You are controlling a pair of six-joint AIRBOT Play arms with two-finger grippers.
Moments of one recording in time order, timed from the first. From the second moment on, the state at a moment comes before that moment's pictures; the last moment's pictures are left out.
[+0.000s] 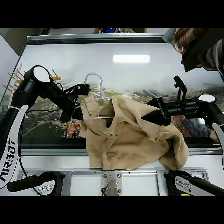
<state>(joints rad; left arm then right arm) -0.17 -1.40 1.36 1.02 -1.72 -0.18 -0.16 -1.27 0.88 -0.23 1.65 0.00</state>
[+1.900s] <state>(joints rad) -0.17 -1.40 1.36 1.00 -1.70 -0.40 -0.16 -1.27 0.88 -0.13 1.65 -0.06</state>
